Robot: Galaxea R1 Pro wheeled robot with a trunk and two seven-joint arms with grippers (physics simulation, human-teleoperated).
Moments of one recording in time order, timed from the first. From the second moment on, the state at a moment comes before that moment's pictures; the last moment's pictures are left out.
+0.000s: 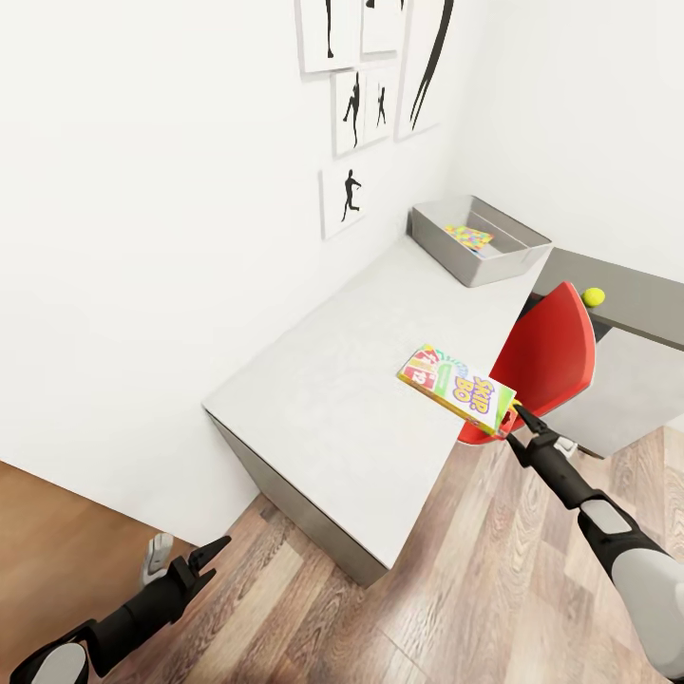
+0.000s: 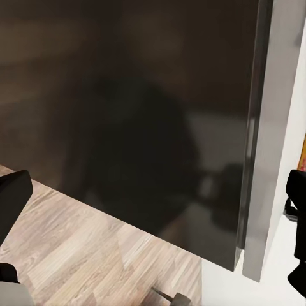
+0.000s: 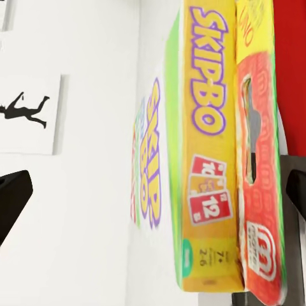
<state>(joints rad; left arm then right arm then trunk) -0.03 0.15 0.19 -1.38 1.08 0.74 -0.31 -0.85 -0.30 -0.53 -0.26 -0.77 0.48 1.01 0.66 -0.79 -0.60</state>
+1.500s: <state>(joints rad) -0.03 0.15 0.19 -1.39 1.08 0.74 -0.31 -0.85 -0.28 -0.46 -0.30 -0.77 0.48 1.02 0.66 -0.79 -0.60</state>
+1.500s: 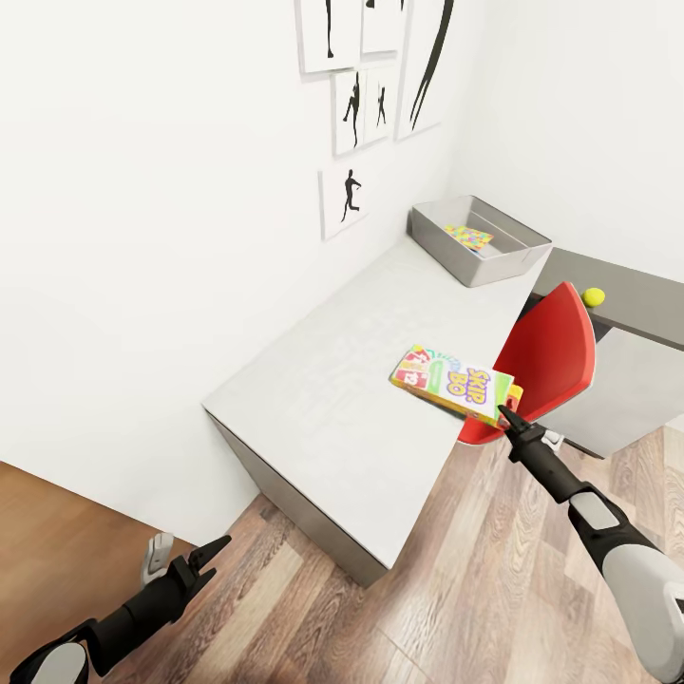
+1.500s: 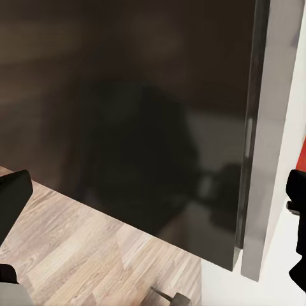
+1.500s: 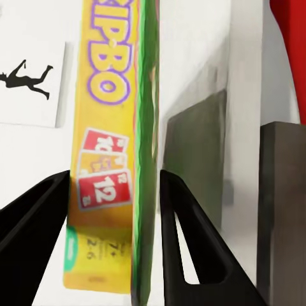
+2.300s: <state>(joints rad) -0.03 0.15 0.19 -1.39 1.08 0.74 -0.31 -0.85 -0.28 -0.45 -0.31 -0.77 0.48 1.03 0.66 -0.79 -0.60</state>
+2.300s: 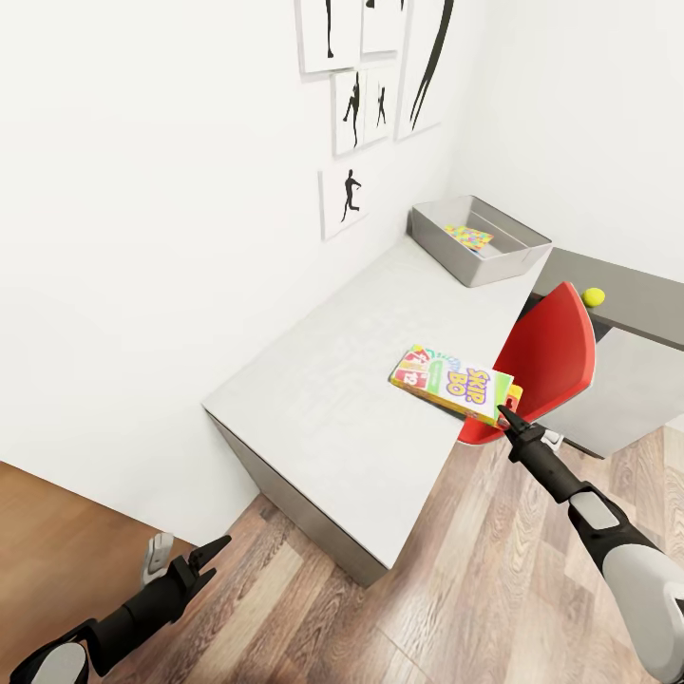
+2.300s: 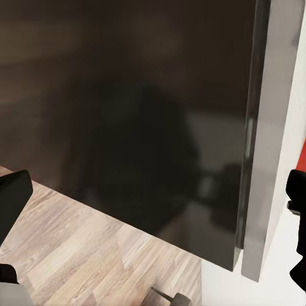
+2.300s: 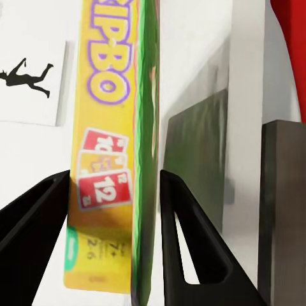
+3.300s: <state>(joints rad) -0.02 0.15 0.19 -1.39 1.07 0.73 -0.31 -0.85 -0.29 -0.41 -0.39 -0.77 0.50 1.15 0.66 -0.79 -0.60</state>
